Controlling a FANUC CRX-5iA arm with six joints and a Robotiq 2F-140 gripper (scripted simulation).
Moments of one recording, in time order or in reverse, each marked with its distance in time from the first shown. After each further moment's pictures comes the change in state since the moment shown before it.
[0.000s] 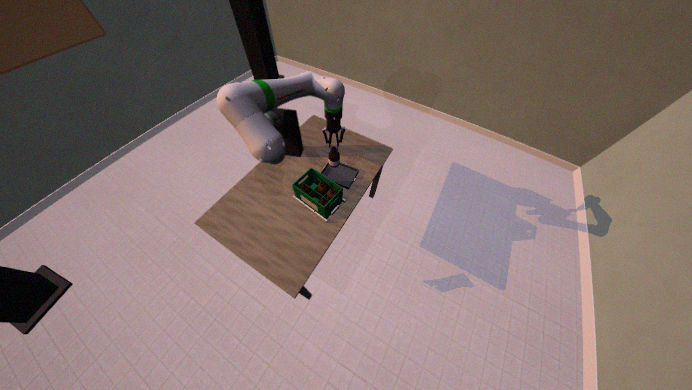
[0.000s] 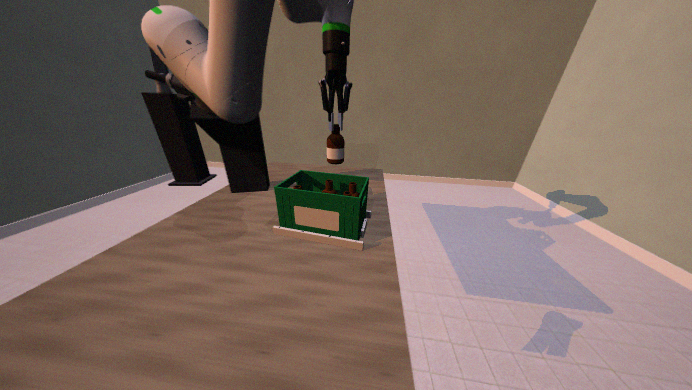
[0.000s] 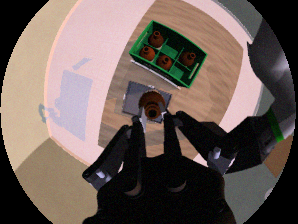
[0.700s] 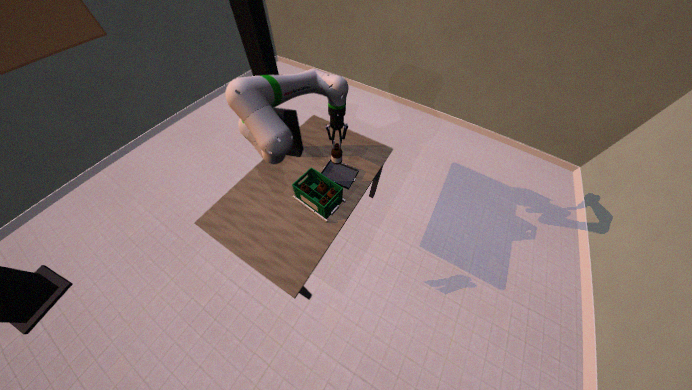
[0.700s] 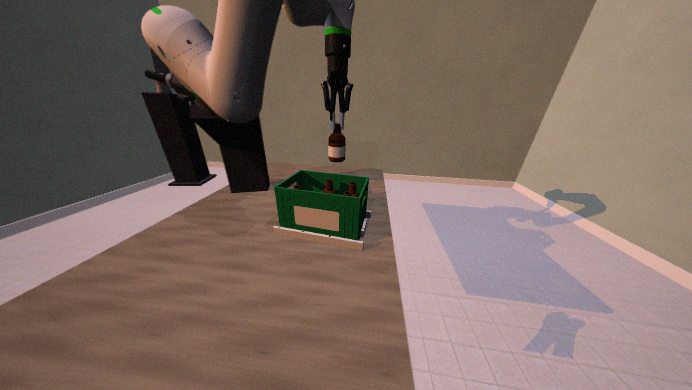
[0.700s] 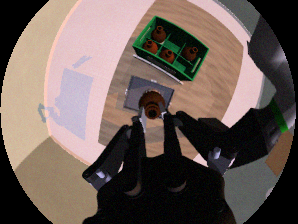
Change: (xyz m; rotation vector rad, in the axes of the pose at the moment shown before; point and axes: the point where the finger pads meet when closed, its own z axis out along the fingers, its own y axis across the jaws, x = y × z) arm -0.026 -0.021 0.000 0.000 0.000 0.000
